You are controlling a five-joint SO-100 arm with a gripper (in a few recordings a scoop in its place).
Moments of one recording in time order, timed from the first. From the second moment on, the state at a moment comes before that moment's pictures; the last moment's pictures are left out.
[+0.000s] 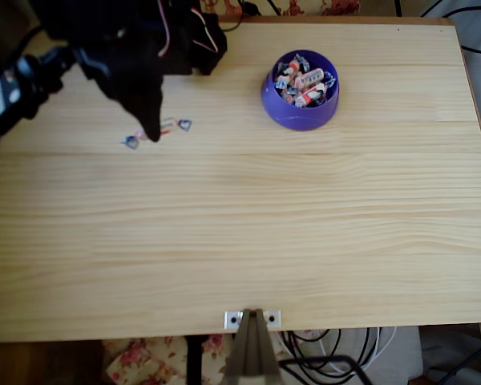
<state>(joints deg) 7.1 140.6 132.4 77.9 58.9</state>
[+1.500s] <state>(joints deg) -67.3 183.2 148.4 72.6 35.9</state>
